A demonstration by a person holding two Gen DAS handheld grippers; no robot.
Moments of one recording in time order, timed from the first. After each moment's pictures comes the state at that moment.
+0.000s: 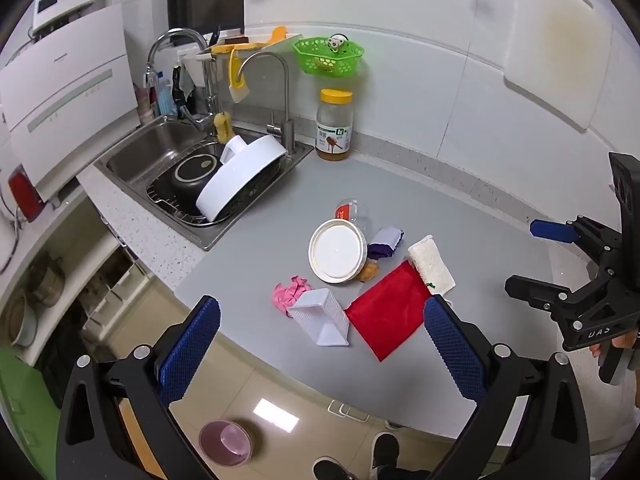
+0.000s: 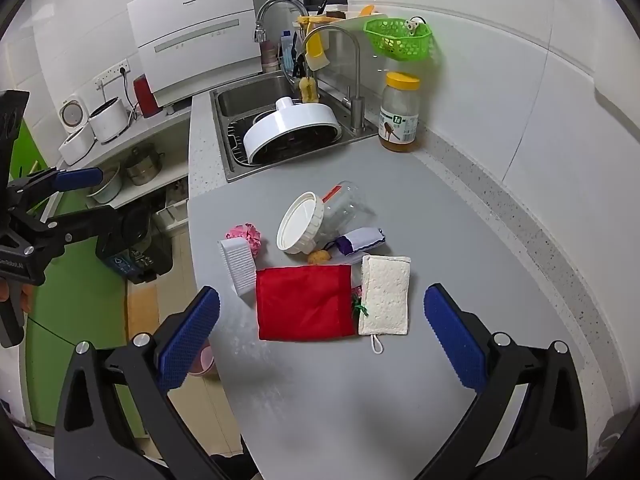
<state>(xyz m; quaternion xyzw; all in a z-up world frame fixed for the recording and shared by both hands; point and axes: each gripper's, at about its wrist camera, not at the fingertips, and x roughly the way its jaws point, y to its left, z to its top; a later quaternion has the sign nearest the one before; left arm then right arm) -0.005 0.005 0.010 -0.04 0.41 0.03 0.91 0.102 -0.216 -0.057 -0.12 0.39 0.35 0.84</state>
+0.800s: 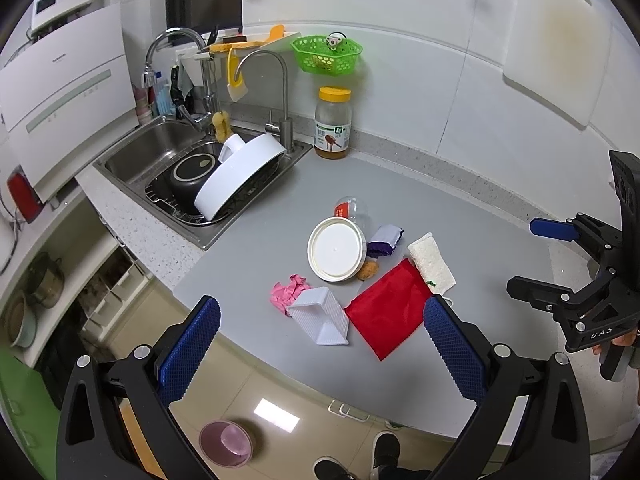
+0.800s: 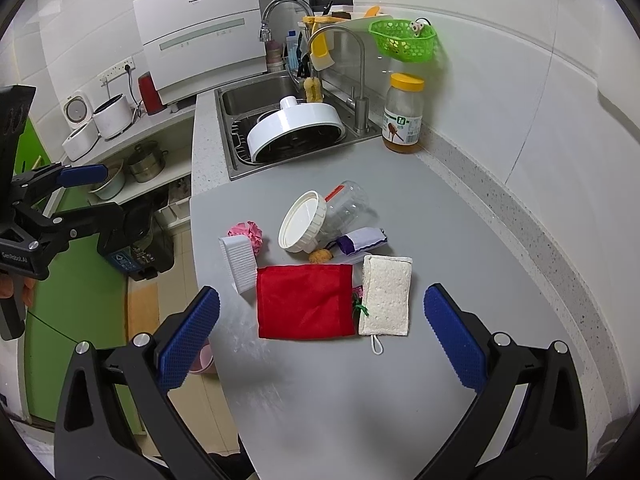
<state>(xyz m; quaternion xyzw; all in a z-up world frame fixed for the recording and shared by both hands) -0.002 0.002 0.007 -0.04 0.41 0.03 0.91 0.101 -0.216 -0.059 -0.13 0.39 0.36 0.84</state>
